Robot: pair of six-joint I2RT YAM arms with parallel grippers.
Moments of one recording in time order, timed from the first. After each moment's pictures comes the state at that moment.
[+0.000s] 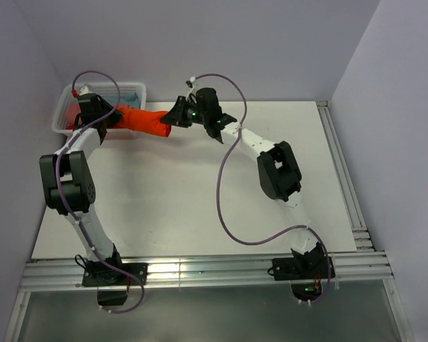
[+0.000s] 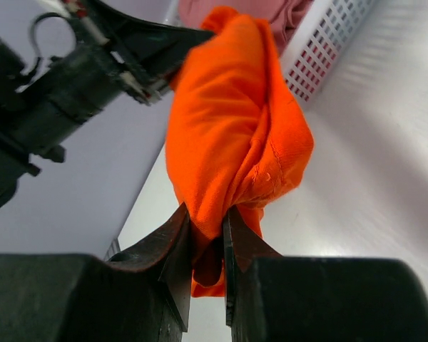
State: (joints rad) left arm 0.11 1.89 1.40 0.08 0.14 -0.68; right arm 0.59 2.25 1.90 0.12 -0.48 0.76
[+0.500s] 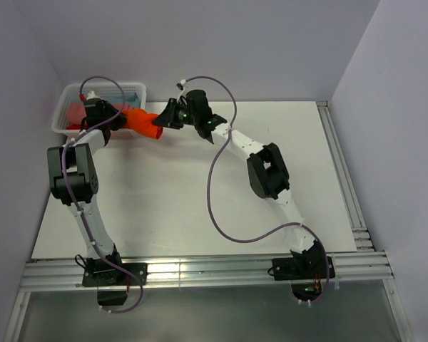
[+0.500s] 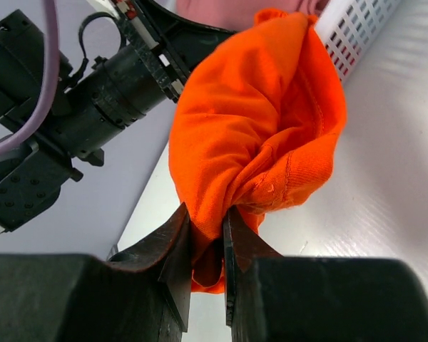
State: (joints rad) left arm 0.13 2.08 1.46 0.17 0.21 -0.68; right arm 0.63 2.47 2.19 0.06 -0.49 0.78
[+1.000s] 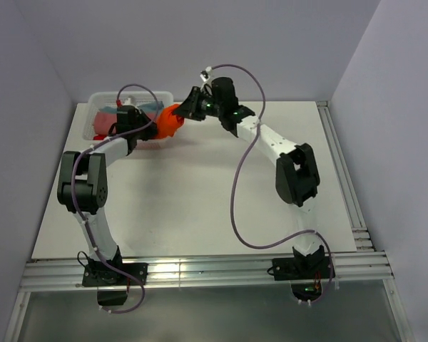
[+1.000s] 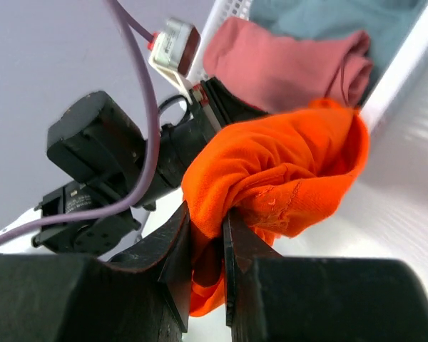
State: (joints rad) left arm -0.09 1.94 1.27 0.18 0.22 -0.71; right arm 0.55 2.15 1.91 -0.01 -0.50 0.79
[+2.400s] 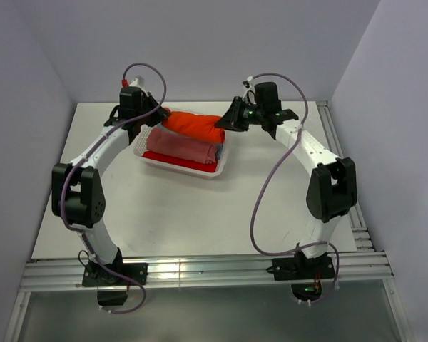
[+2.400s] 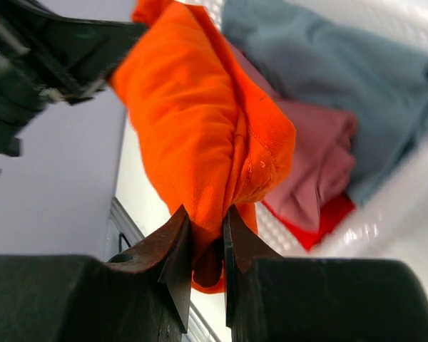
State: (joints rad) left arm -0.22 1.77 1.43 -0.11 0.18 -0.69; right arm 0.31 1.77 1.52 -0.32 -0.60 0.64
